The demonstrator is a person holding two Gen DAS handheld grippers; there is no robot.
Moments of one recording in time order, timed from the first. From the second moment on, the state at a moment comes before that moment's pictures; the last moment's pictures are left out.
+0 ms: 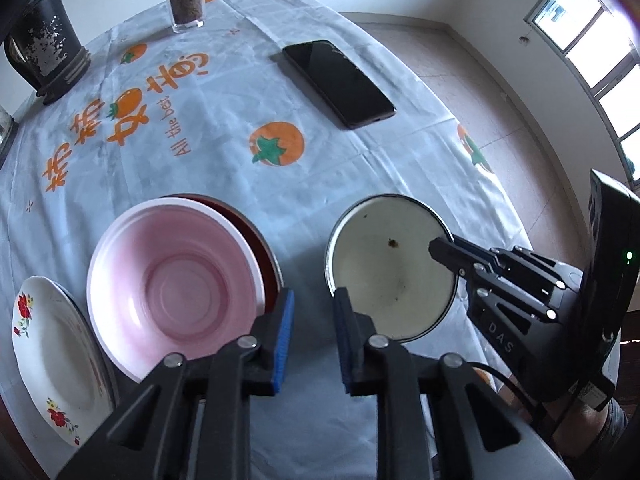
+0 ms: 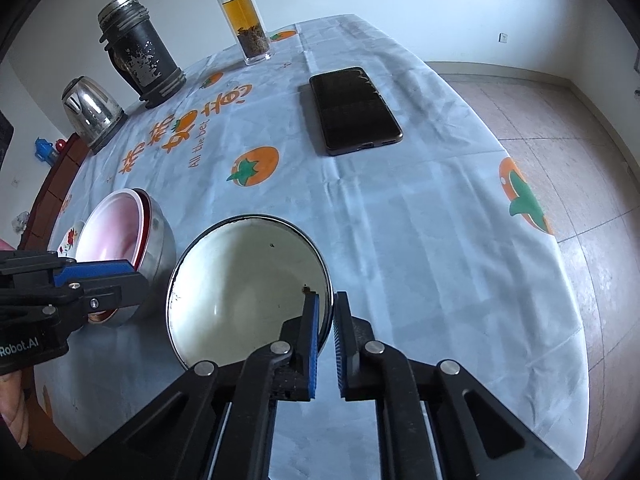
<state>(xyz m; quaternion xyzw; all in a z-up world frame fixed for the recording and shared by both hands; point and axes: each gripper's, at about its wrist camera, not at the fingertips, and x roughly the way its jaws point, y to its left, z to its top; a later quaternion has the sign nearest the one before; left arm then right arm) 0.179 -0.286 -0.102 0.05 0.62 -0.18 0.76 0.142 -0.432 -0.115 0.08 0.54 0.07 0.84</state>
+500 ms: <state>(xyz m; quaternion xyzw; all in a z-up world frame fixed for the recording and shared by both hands) 0.174 -0.301 -0.116 0.05 0.64 -0.20 0.74 0.137 -0.437 -0.114 0.10 0.53 0.07 0.84</state>
